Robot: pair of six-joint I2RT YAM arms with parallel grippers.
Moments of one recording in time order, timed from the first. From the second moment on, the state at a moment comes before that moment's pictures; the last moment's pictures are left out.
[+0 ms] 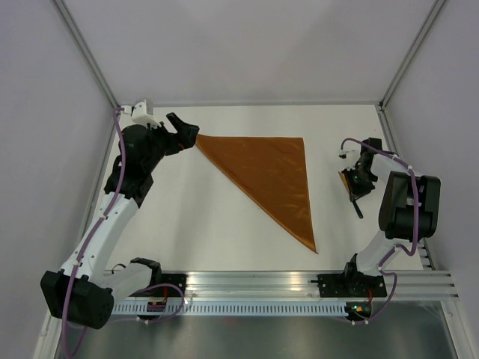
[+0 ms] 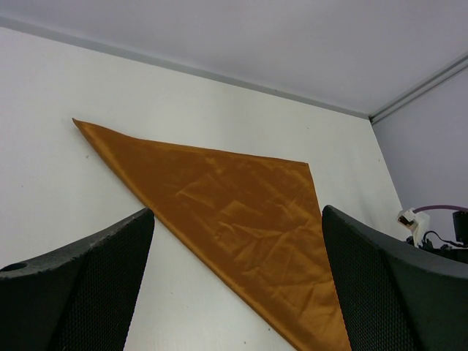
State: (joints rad) left arm -0.23 1.08 1.01 -0.11 0.06 -0.51; right arm -0.19 1.74 1.05 -0.68 -0.08 -0.43
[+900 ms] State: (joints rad) left arm -0.23 1.08 1.01 -0.10 0.08 -0.51; right arm -0.20 1.77 1.16 -0.74 -0.14 -0.44
